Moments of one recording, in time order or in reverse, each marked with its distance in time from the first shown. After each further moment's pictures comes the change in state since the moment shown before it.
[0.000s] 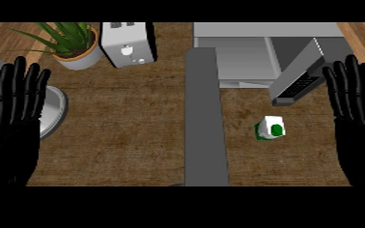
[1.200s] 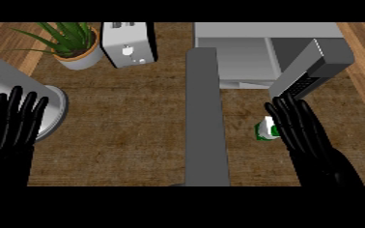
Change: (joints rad) left arm 0.183 -0.007 0.079 -0.006 0.262 -0.166 -0.027; right arm 0.152 0.065 0.214 -0.065 -0.168 0.169 0.054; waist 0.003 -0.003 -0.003
